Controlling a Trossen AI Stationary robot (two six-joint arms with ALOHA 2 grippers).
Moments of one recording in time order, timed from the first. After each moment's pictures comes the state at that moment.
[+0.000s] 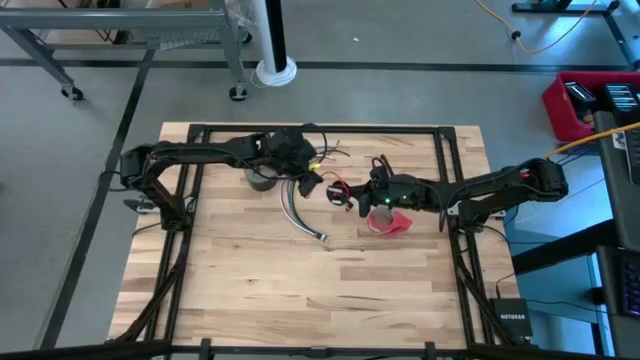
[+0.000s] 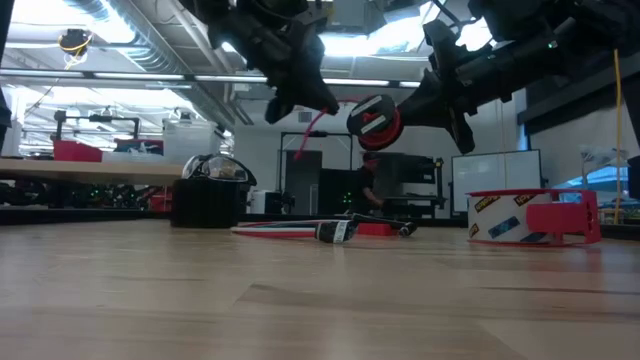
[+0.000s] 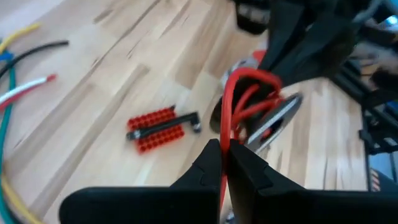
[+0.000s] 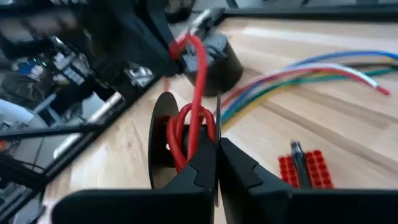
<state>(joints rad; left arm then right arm) 0.30 1.62 1.21 -0.30 0.25 -0.38 -0.05 1.28 0.50 0.46 0.21 0.70</state>
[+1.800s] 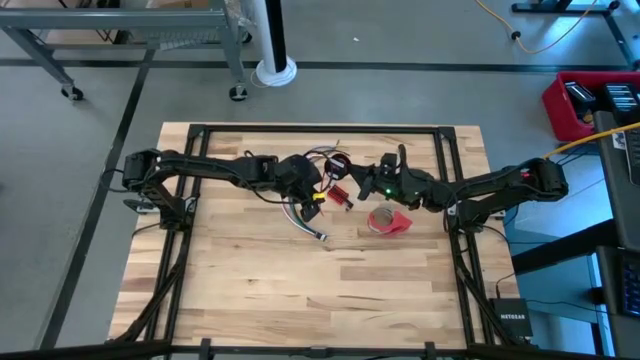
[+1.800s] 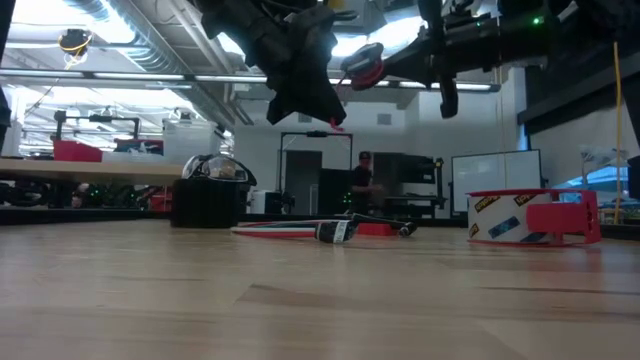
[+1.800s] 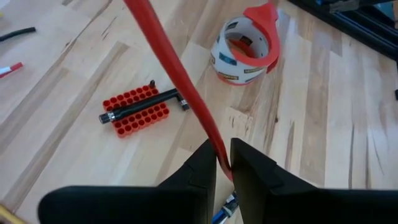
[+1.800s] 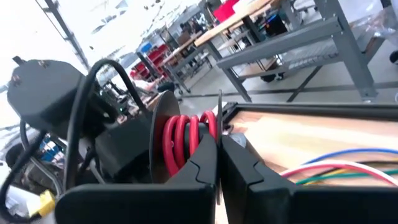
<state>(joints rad) 0.12 1.65 1.18 -0.28 0.06 -0.34 -0.05 1.28 0.53 0.77 0.44 0.67</state>
